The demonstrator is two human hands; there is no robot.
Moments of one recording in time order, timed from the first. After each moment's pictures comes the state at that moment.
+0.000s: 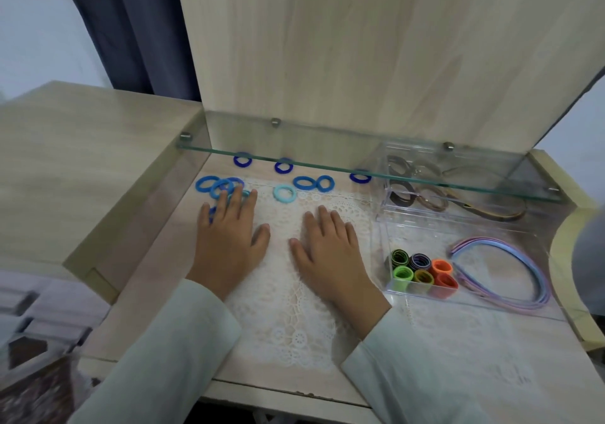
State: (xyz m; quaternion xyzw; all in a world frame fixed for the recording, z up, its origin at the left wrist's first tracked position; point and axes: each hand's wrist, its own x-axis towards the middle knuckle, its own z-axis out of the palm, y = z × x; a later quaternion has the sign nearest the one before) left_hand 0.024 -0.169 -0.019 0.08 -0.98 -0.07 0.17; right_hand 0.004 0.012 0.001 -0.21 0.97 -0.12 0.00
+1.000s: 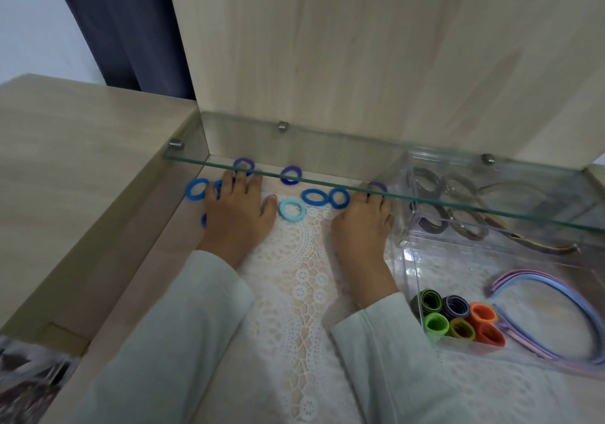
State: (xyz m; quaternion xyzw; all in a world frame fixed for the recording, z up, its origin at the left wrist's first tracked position) left_hand -0.070 -0.193 -0.024 0.10 -0.98 -0.04 0.15; right_hand -0.098 -0.006 0.002 0.02 0.98 -0.19 -0.08
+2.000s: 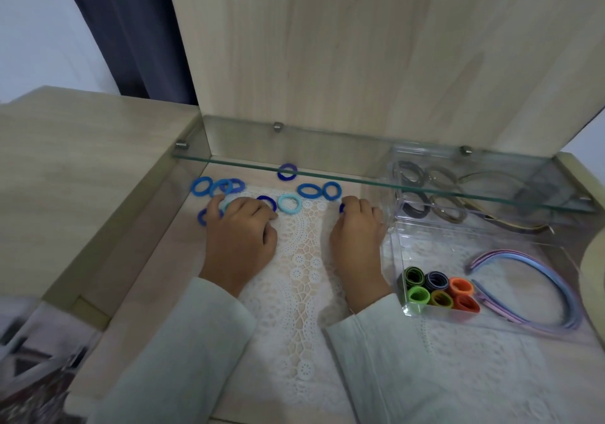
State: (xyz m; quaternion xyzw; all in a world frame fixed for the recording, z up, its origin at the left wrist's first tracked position) left_hand -0.008 -0.171 -0.019 0.00 -0.94 -0.05 0.33; right_hand -0.061 0.005 -0.014 -0.04 0.94 -0.26 -0.22
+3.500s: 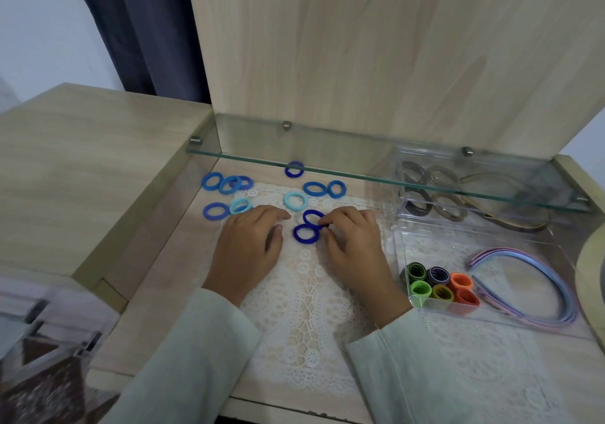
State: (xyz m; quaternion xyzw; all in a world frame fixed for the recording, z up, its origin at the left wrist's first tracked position) left_hand 0.017 -0.169 -0.020 -0.07 -0.93 -0.25 0.27; right_hand -0.033 0.026 -0.015 -0.27 0.88 -0.33 -0.20
